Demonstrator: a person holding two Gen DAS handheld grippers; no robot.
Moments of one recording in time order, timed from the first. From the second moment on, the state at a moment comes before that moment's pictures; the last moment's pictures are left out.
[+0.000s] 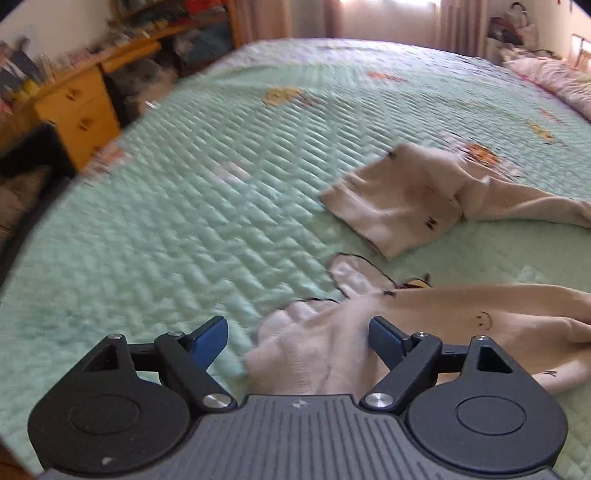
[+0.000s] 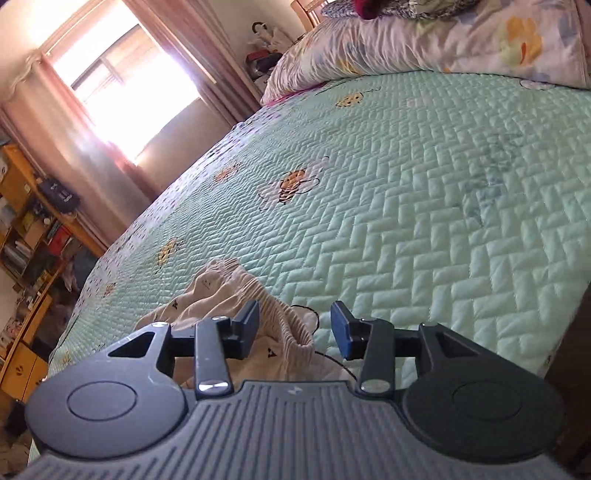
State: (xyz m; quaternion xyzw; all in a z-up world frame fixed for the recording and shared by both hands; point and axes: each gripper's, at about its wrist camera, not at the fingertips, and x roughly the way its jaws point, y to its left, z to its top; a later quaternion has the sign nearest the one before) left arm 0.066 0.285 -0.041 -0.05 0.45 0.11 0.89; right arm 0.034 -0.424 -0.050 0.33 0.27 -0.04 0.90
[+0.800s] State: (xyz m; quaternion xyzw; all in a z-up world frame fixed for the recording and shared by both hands) left arm 0.061 0.211 -0.017 0.11 0.44 -0.02 0.89; right arm 0.057 -0.259 -0.053 0.25 0.36 0.26 0.86
